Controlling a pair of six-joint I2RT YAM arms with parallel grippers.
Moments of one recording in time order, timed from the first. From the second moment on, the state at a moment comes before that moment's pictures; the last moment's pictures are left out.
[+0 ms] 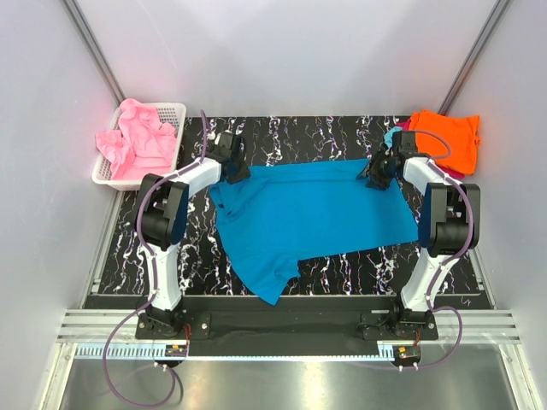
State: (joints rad) left arm -0.33 2.04 1.45 -0.30 -0.08 -0.68; right arm -0.04 1.90 1.32 -0.39 -0.28 0.55
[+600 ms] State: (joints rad) left arm -0.34 2.01 1.39 -0.32 -0.05 -0.69; right arm -0.03 1.90 1.29 -0.39 -0.28 0.55
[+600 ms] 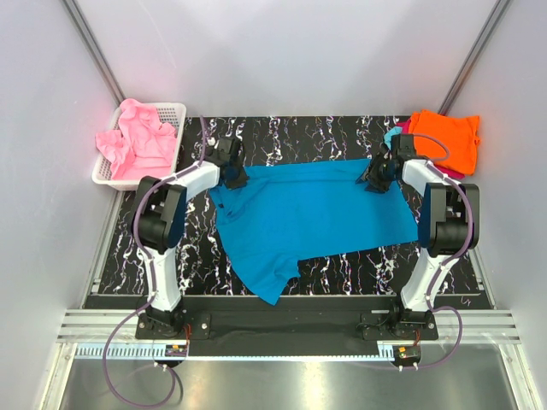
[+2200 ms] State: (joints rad) left arm -0.33 2.03 1.42 -0.27 0.03 -0.62; right arm -0.03 1.85 1.26 -0.39 -0.27 0.55
